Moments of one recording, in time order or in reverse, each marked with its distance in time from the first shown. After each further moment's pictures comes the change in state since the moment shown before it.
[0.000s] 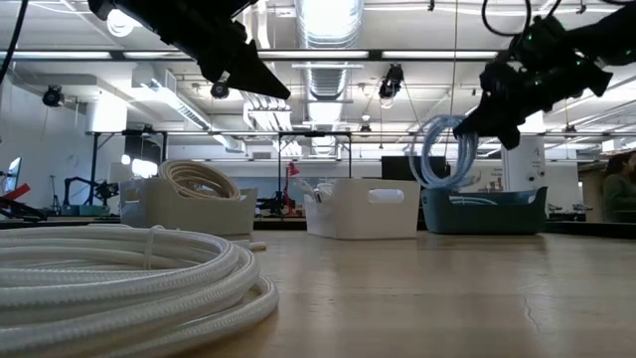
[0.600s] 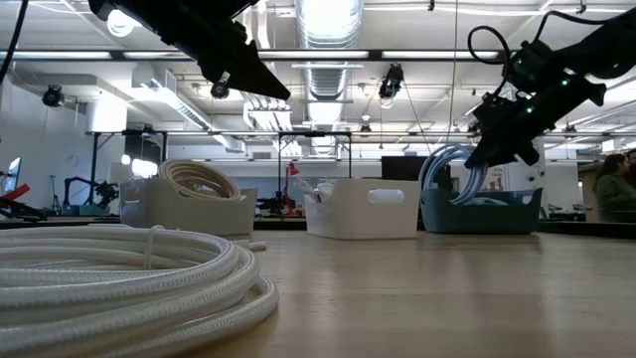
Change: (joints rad) left arm 0.006 0.000 0.000 0.000 0.000 -0.002; right arm -0.084 0.118 -0.011 -0.008 0.264 -0.052
